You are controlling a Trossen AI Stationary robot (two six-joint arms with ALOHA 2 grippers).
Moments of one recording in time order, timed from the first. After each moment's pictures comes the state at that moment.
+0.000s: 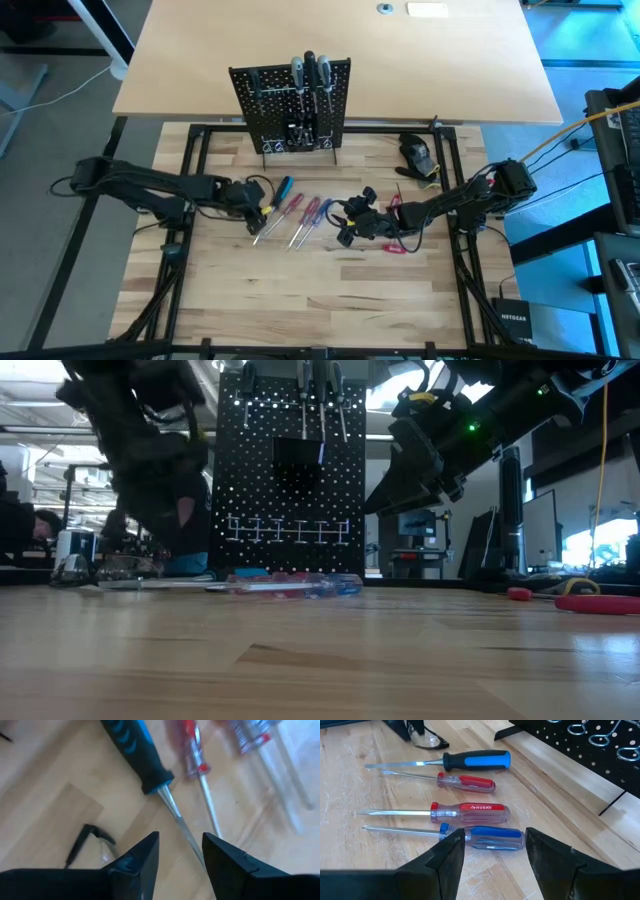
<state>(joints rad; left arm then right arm) 0.02 1.20 0.61 -0.50 -0.15 -0.58 0.22 1.60 0.77 0.16 0.61 0.41</state>
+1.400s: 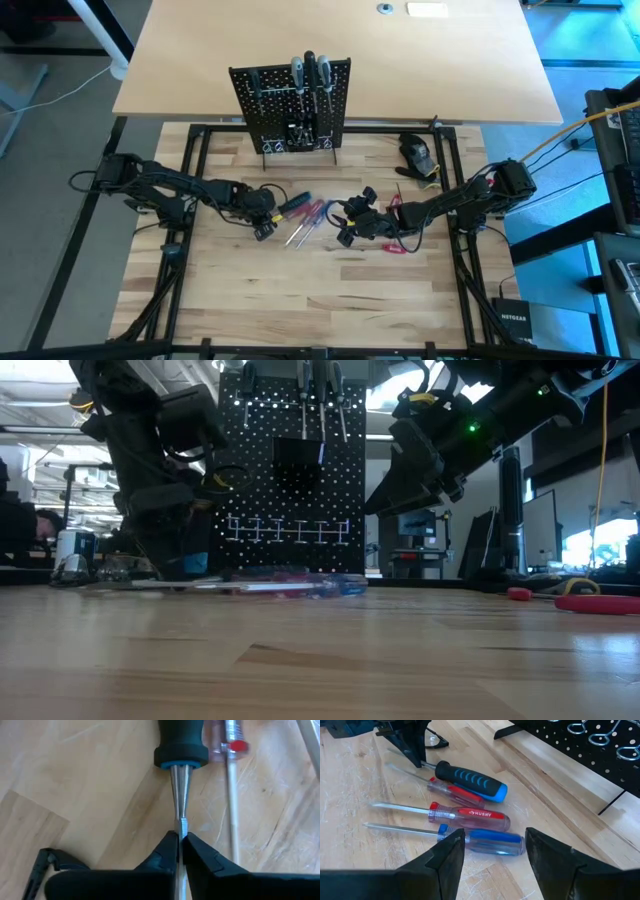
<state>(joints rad) 0.04 1.44 0.61 -0.35 -0.09 -0.46 0.22 1.60 0.77 0.16 0.61 0.41</state>
